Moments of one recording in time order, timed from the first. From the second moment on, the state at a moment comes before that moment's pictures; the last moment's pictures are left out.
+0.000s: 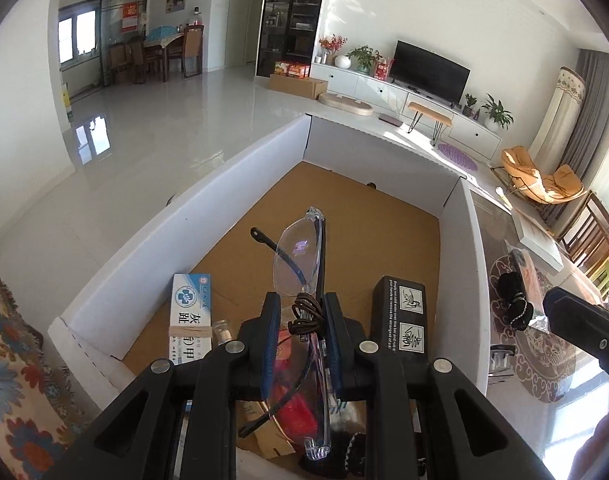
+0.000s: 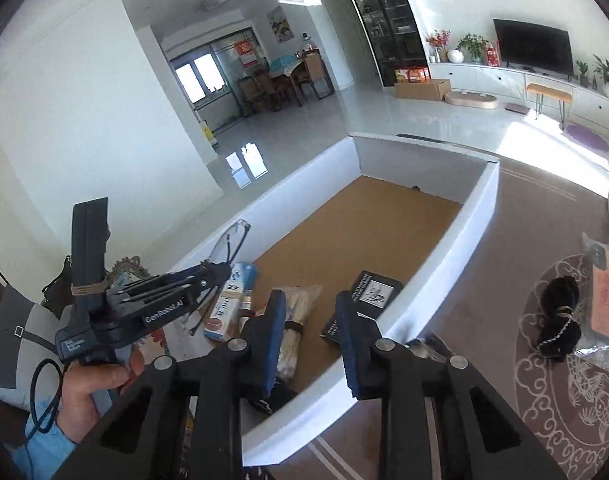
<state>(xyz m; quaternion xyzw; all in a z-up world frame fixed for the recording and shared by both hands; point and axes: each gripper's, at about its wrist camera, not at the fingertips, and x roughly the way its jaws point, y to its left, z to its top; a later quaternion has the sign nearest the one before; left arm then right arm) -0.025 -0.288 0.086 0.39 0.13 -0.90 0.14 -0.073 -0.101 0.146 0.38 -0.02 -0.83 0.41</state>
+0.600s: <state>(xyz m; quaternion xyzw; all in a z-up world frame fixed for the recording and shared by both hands) 0.015 -0.262 0.082 0.37 0.15 -0.91 0.10 -0.096 0.029 0.025 0.47 0.10 -0.84 0.26</state>
